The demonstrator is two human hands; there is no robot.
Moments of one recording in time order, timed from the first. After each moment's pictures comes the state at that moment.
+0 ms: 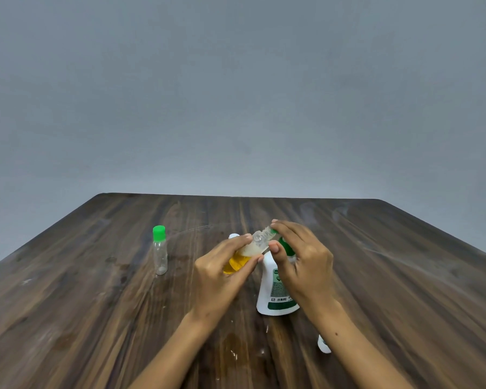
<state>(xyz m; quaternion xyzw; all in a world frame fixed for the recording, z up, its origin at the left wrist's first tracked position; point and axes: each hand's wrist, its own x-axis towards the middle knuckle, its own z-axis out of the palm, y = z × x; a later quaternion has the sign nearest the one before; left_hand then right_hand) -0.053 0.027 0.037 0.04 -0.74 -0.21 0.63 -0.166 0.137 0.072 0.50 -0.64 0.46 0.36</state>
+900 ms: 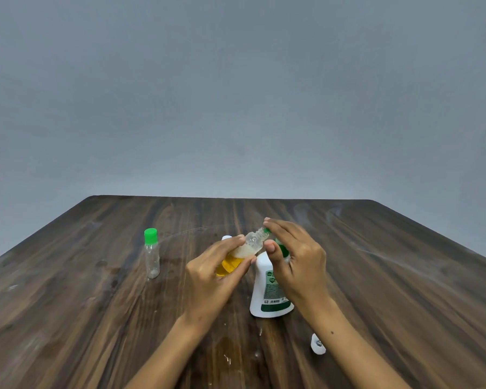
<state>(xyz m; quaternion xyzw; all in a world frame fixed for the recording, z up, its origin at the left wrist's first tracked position) -0.054 0.027 0.038 0.04 -0.75 -0.20 0.63 -0.168 0.137 0.076 0.51 -0.63 0.47 0.35</state>
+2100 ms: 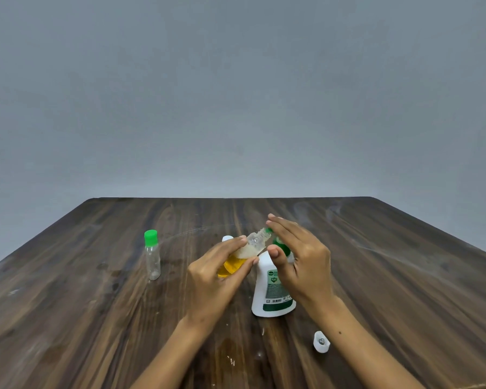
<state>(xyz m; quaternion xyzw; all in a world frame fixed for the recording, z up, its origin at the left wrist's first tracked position) -0.055 0.029 0.038 0.03 -0.75 -0.21 0.63 -0.177 0.141 0.073 0.53 -0.62 0.45 0.36</state>
